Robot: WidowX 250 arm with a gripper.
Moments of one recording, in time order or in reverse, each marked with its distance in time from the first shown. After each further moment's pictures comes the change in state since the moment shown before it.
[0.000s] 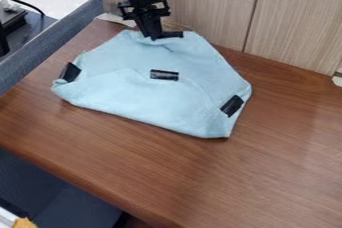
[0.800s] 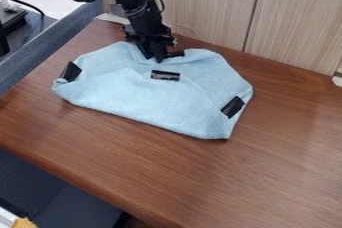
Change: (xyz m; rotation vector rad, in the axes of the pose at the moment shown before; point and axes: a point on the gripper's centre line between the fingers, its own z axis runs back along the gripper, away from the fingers) arm -0.019 0.003 -0.033 0.142 -0.115 -0.053
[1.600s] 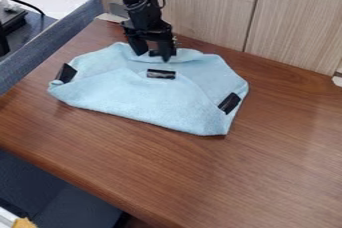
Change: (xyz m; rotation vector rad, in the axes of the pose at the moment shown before) arm 0.005 0.000 0.014 0.005 0.012 0.012
